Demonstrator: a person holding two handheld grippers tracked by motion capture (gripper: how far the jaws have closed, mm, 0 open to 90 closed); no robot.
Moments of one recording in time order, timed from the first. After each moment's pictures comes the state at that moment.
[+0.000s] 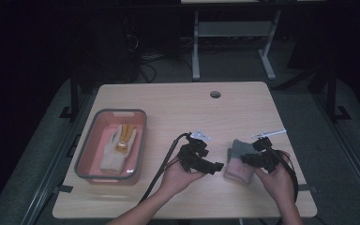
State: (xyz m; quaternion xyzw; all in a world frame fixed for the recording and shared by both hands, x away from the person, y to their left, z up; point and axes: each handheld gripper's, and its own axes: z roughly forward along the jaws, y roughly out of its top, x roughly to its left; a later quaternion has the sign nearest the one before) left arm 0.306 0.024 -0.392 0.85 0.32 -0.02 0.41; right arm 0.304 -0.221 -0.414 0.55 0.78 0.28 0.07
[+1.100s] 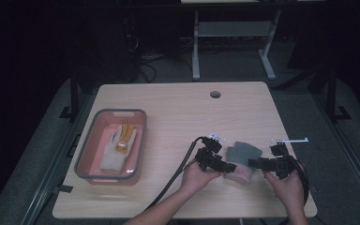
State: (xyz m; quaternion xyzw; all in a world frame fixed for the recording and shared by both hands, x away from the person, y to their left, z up) left arm 0.327 -0.026 -0.439 0.85 0.37 -0.08 0.37; right arm 0.292 -0.266 -0.435 0.62 0.71 0.34 0.03
